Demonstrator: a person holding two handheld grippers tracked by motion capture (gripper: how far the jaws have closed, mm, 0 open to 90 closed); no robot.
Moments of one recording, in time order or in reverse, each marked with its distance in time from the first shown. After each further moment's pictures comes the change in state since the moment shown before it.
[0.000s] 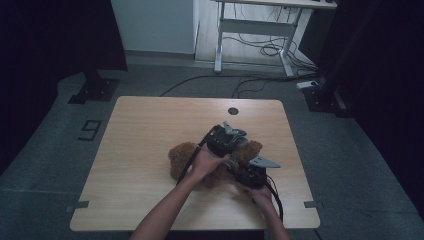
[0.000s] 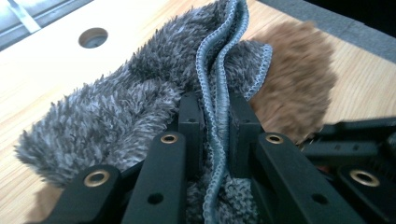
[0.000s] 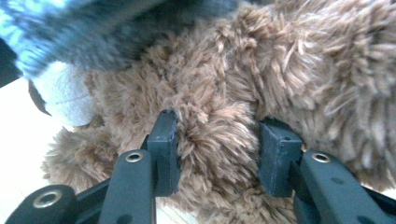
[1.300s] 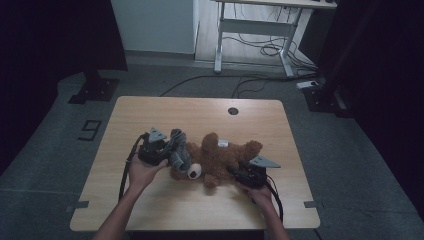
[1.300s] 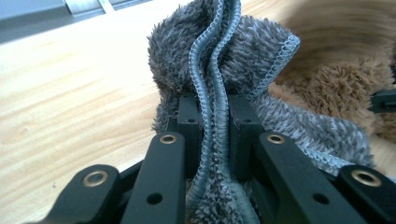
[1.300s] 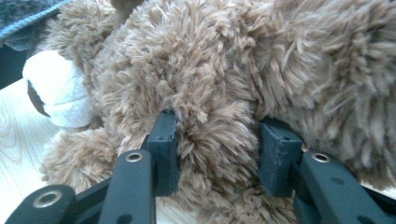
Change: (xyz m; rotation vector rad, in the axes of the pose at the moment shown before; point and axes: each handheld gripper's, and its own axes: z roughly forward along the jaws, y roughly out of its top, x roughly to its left) left arm 0.091 -0.110 -0.113 -0.096 0.122 -0.213; right arm 0.000 0.000 0.000 -0.002 -0.002 0.007
